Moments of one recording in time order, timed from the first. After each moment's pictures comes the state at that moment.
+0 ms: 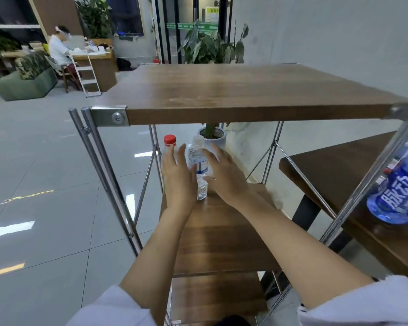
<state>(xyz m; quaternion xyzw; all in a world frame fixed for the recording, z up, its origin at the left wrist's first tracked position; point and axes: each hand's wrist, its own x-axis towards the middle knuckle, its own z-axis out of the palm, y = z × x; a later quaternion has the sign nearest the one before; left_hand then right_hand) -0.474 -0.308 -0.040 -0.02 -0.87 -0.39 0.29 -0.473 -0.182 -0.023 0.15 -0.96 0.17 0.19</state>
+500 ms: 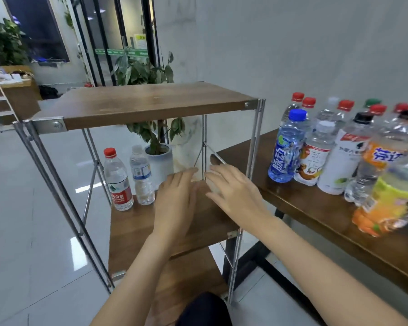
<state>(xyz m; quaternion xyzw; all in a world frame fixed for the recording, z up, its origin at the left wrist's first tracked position) -0.322 -0.243 -0.003 -0.30 -0.85 -0.33 0.29 -0.270 -0.083 0.012 0.12 -0.92 0.04 0.36</state>
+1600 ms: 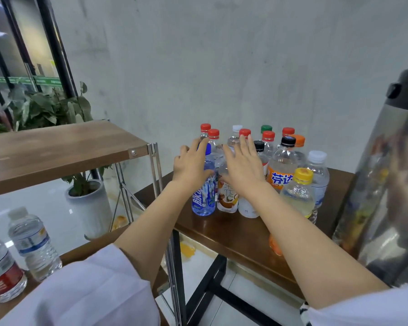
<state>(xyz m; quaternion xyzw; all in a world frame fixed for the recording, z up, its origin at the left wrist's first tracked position) -0.370 0.033 0.106 -0.44 -0.86 -0.18 0.17 -0.269 0.136 0.104 -0.27 -0.92 -0.23 0.18</state>
